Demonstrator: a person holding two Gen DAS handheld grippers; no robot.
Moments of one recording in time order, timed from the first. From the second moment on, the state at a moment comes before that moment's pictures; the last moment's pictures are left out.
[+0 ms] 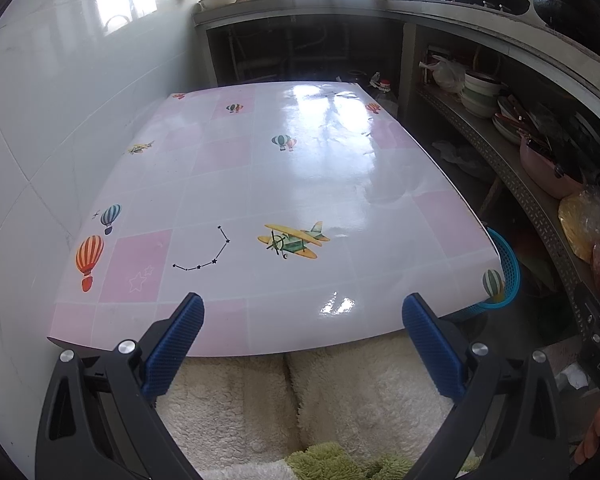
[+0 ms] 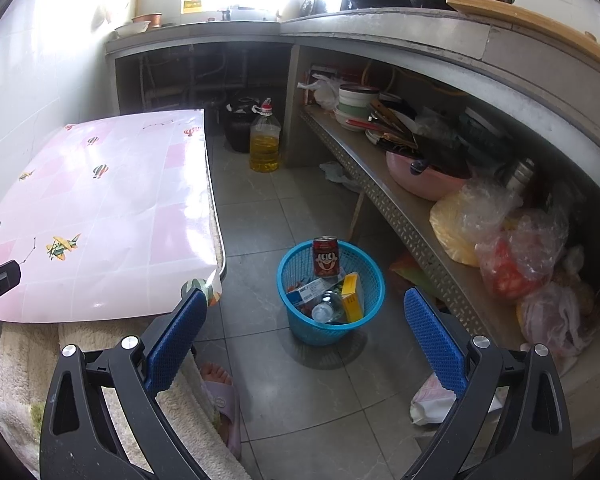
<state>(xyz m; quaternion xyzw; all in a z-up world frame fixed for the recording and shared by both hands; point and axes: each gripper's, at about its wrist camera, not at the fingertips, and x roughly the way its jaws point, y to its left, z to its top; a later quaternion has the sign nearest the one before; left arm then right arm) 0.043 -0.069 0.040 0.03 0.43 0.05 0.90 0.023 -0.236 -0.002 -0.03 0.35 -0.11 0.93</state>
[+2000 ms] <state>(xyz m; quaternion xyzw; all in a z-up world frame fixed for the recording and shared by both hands) 0.046 -0.066 0.035 0.02 0.44 0.05 0.89 0.021 -0.237 -0.003 -0.03 0.35 -0.11 0.93</state>
